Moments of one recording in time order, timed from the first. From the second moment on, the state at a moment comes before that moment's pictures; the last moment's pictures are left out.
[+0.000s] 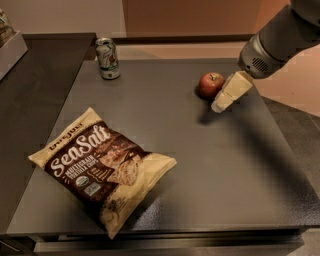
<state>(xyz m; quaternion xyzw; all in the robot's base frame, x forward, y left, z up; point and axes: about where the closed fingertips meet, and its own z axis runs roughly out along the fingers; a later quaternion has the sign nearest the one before) 0.595 -0.183 0.912 -0.49 0.83 0.05 0.26</state>
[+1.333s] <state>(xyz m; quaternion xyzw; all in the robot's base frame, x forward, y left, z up) 0.662 -0.170 0.868 -0.45 0.84 0.08 0.28</state>
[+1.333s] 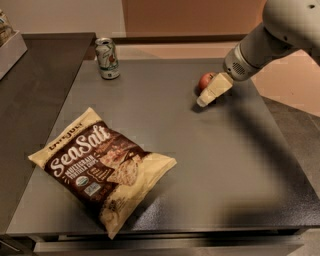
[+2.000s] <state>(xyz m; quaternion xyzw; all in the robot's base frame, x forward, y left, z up) 0.670 -0.169 0.860 -0.45 0.85 0.08 0.28</state>
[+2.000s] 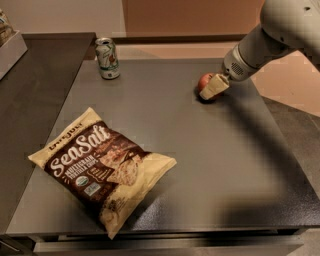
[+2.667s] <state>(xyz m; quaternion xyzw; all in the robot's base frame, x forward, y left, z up) 0.650 -0.146 0.890 -0.49 0.82 0.11 0.30</state>
